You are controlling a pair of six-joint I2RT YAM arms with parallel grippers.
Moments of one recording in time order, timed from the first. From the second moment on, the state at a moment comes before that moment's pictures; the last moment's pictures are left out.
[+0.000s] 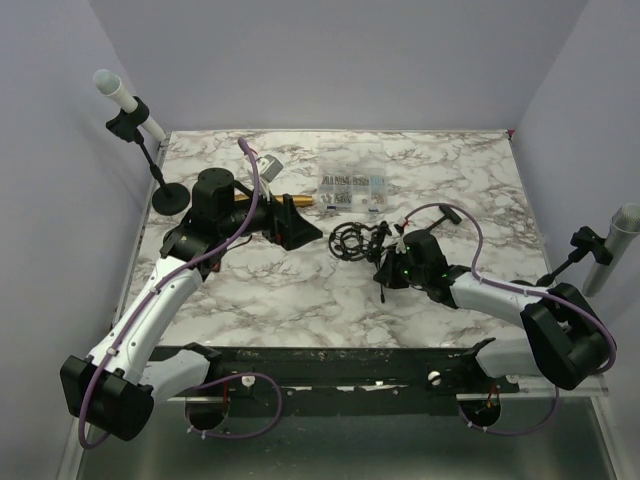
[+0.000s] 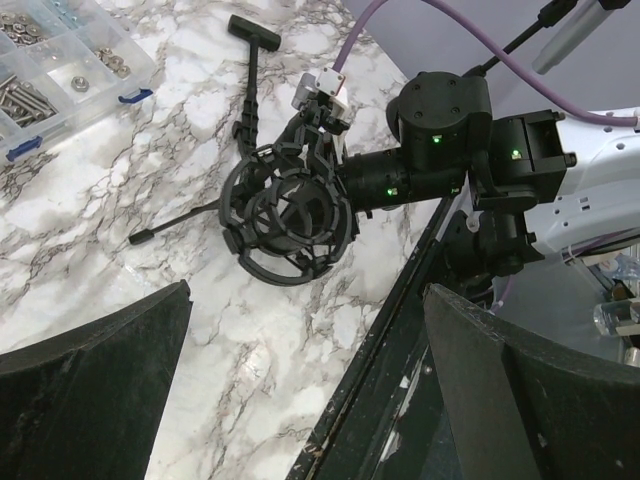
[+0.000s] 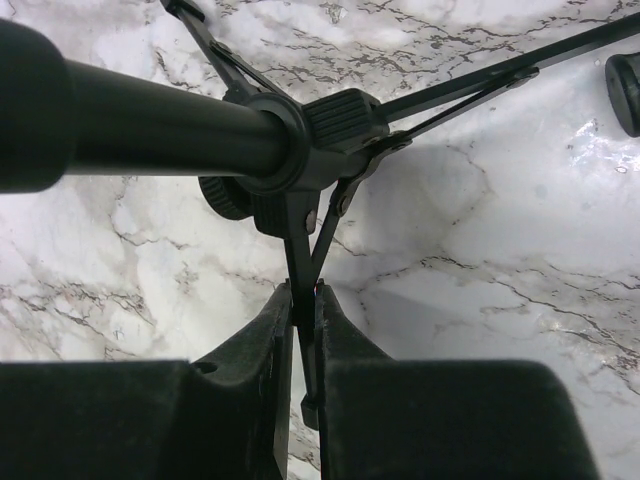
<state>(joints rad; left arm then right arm) -0.39 1.07 1.02 -0.27 0.74 -0.34 0.55 1.33 0.49 0.10 -0.12 0.49</state>
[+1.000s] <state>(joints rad) -0.40 1.07 1.02 -0.27 0.73 -0.34 0.56 1.19 0.45 0.24 -0.08 0.49</state>
